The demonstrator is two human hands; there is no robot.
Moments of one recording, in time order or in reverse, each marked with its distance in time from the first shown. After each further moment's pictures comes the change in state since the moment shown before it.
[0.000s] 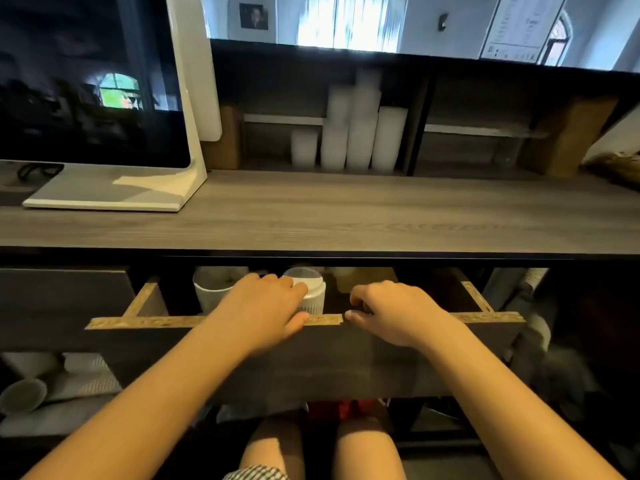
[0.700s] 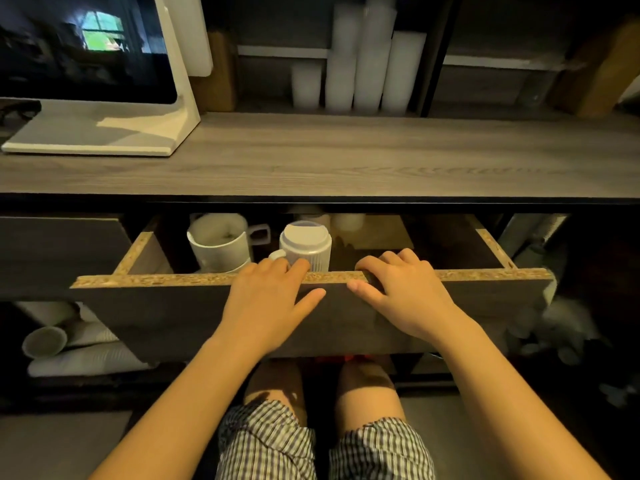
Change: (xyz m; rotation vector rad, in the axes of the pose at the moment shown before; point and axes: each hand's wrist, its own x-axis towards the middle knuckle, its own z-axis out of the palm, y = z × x) left_hand -0.022 0.030 0.053 -0.186 0.135 -0.213; right_hand -0.018 -0.002 0.050 0.104 0.121 0.081
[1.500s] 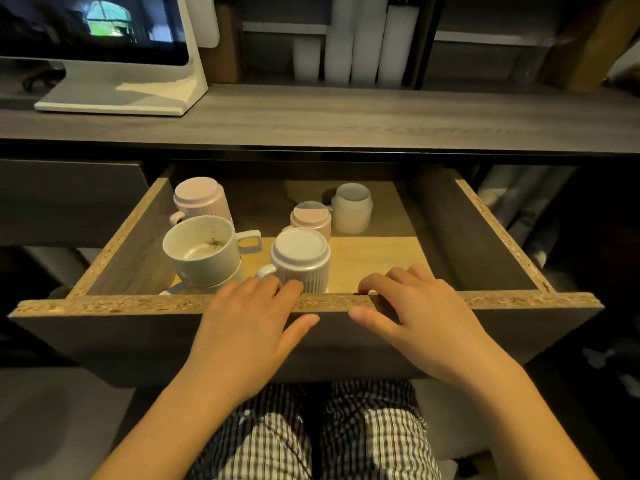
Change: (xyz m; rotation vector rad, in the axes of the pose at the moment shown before) left_hand -0.136 0.045 -0.021 0.001 0.009 0.029; right_hand -0.146 -0.030 -0.011 0.089 -0.037 -0.072
